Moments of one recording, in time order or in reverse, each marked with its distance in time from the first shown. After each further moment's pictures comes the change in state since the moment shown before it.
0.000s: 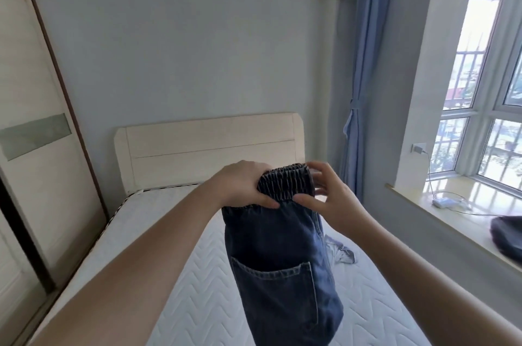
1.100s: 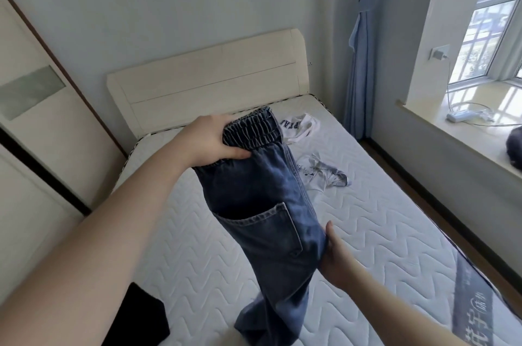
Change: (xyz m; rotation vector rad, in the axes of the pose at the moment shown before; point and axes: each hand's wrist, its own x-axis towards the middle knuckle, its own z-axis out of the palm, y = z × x) left_hand 0.069 0.067 0.092 -0.044 0.034 -0.229; right_hand -0.188 0.281 0.031 1.353 -0.085 1.043
